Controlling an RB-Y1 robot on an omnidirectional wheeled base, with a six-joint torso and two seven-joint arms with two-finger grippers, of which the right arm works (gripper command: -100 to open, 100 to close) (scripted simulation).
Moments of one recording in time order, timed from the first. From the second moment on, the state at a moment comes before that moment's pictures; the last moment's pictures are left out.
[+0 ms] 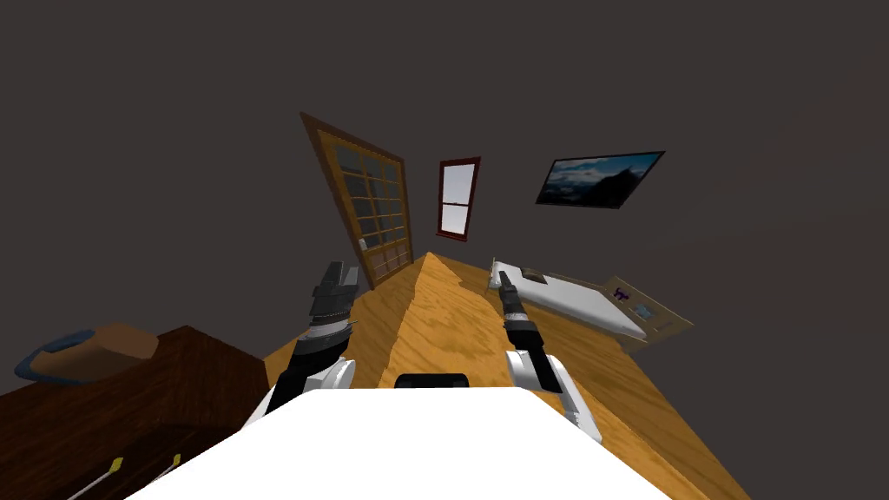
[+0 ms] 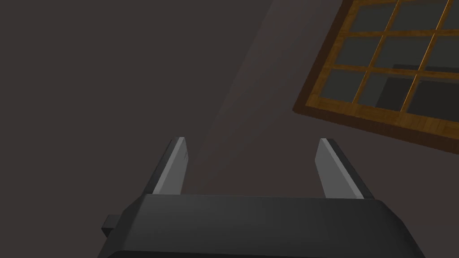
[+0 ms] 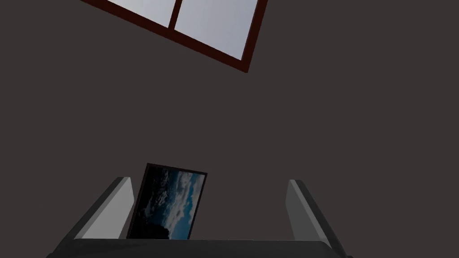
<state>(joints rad) 0.44 -0.10 -0.04 -2.14 0.15 -0.18 0.13</state>
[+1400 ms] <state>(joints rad) 0.43 -0.12 -0.05 -2.02 0.35 -0.06 0.34</state>
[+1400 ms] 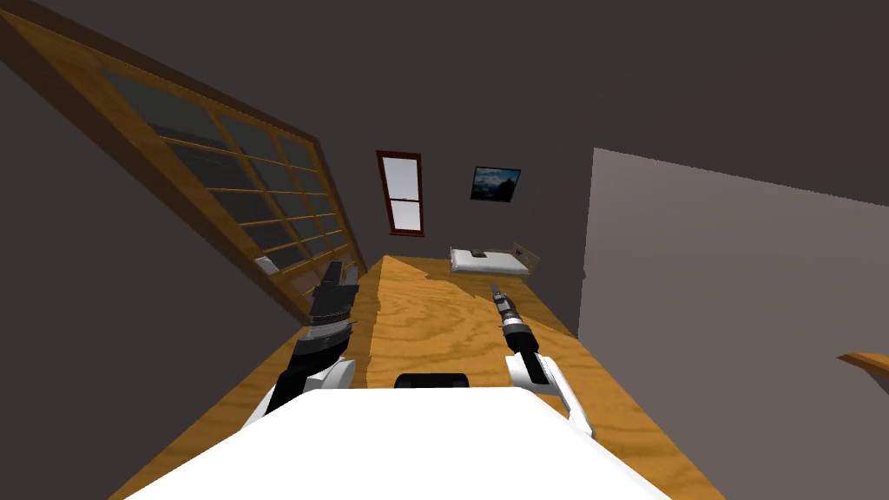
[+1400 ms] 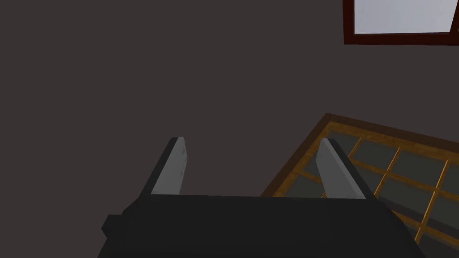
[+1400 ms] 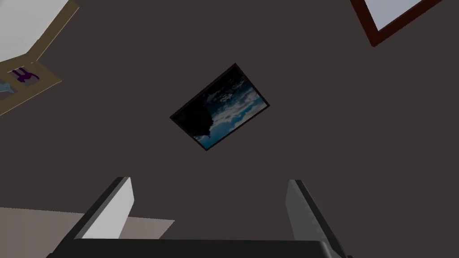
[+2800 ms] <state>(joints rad) 0.41 -0.13 -0.06 -1.89 0.56 0.08 0.56</state>
